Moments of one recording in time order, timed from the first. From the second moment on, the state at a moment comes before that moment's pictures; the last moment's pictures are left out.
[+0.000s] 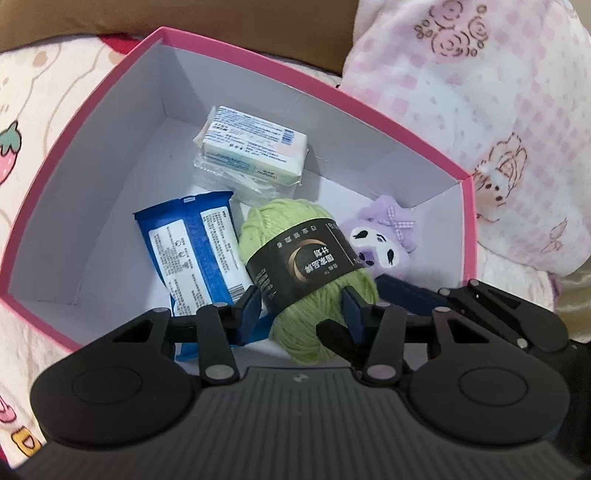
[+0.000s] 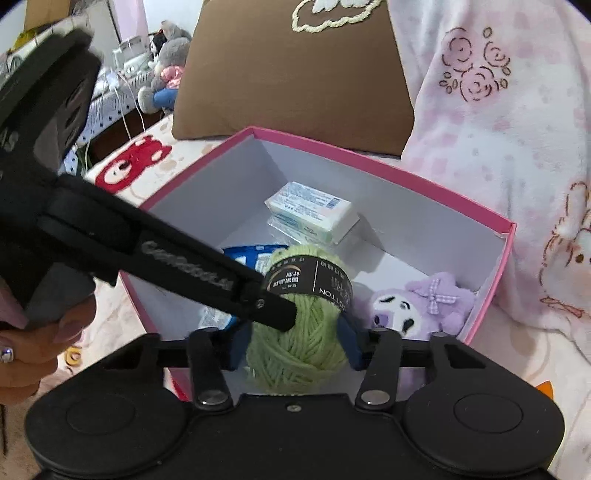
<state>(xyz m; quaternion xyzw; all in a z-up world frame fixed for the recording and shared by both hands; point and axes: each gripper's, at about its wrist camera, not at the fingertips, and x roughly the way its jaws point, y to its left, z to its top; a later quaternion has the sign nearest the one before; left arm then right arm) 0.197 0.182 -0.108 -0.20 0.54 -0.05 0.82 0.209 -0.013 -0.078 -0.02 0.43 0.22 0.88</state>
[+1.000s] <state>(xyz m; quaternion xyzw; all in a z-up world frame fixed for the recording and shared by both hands) 0.118 0.174 0.004 -0.15 0.52 -0.08 0.84 0.123 -0.041 0.007 0.01 0.40 0.22 0.89</state>
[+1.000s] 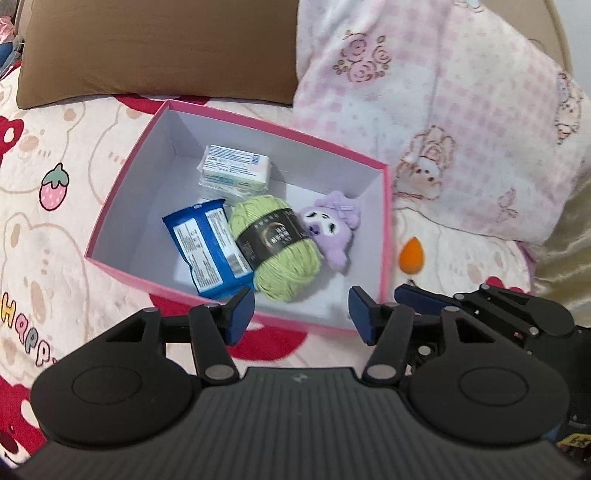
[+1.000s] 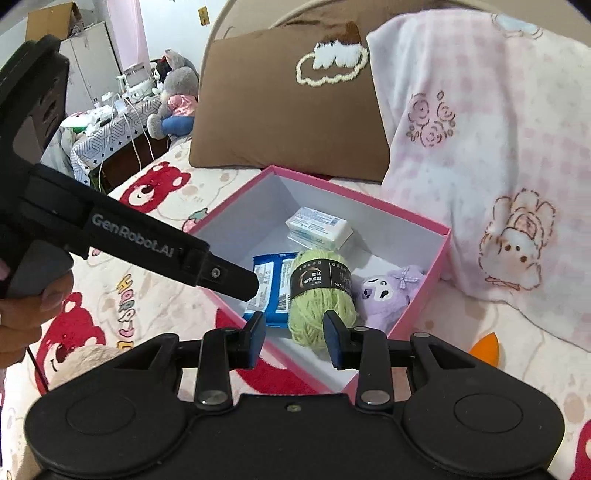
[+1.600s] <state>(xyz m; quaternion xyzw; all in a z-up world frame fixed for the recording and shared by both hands) 0.030 0.140 0.079 -0.11 0.48 -0.15 0.86 0.037 -0.066 0.069 0.01 0.39 0.20 0.90</state>
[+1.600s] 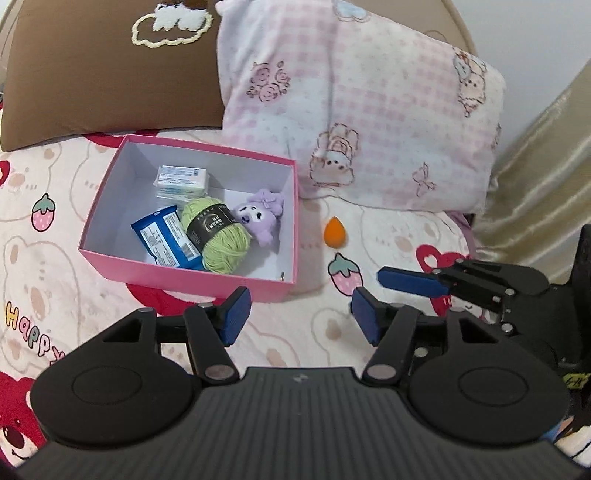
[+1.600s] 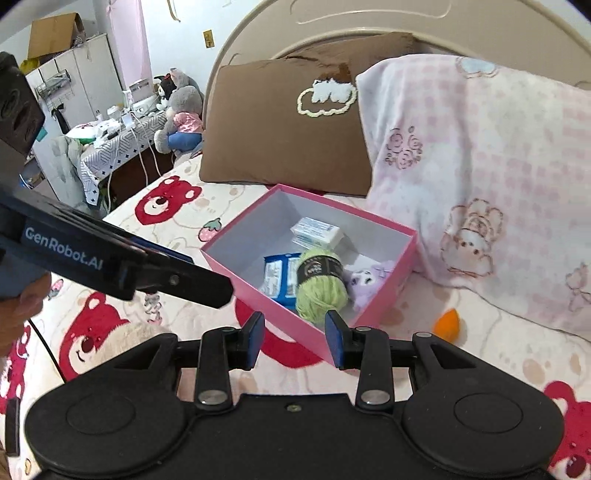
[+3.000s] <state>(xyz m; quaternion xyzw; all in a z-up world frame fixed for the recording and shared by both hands) 0.106 -0.012 0.009 -0.04 0.42 -0.20 0.88 0.046 -0.186 -0.015 0.00 0.33 0.12 0.94</state>
